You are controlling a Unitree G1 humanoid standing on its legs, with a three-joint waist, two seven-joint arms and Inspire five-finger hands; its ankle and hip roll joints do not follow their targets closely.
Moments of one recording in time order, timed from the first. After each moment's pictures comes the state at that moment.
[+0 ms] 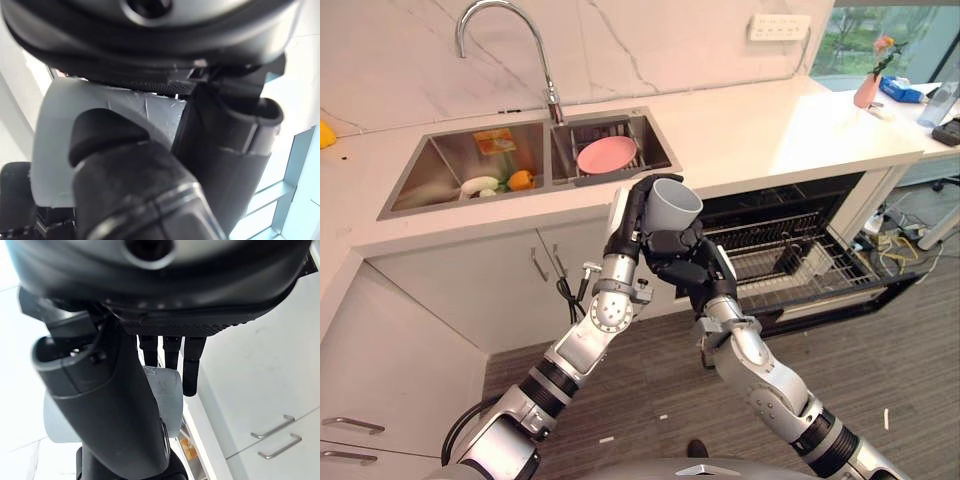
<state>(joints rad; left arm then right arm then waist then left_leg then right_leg) -0.38 0.26 -0.56 0.11 -0.03 -0.06 0.51 -0.14 -0.34 0.63 -0.14 0.72 -0.10 -0.53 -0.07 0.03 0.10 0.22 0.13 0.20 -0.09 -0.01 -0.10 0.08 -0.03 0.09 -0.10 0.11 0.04</state>
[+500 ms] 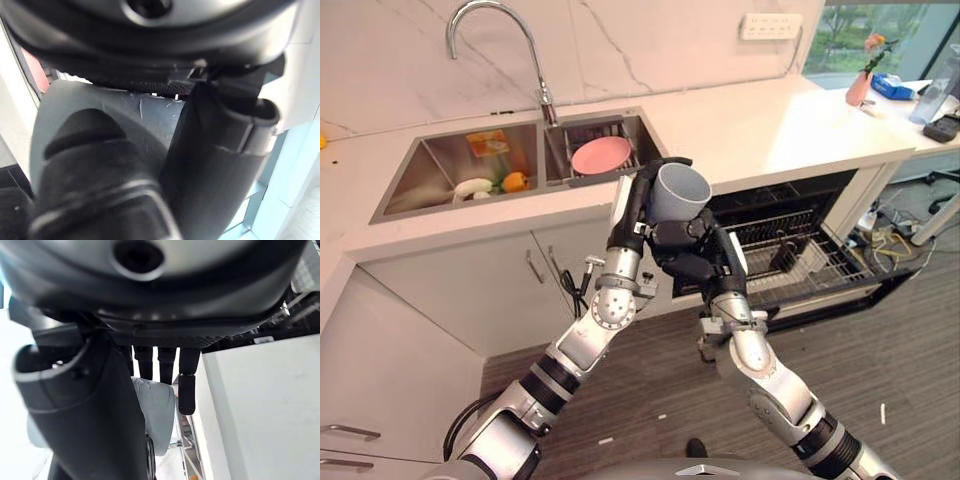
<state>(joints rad) -0.40 0.25 -0.57 0.06 -0.07 -0.12 0.52 -0.11 -0.33 0.57 -0.18 0.41 -0.10 -0.60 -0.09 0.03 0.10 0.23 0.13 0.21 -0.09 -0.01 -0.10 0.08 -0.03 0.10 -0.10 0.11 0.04</state>
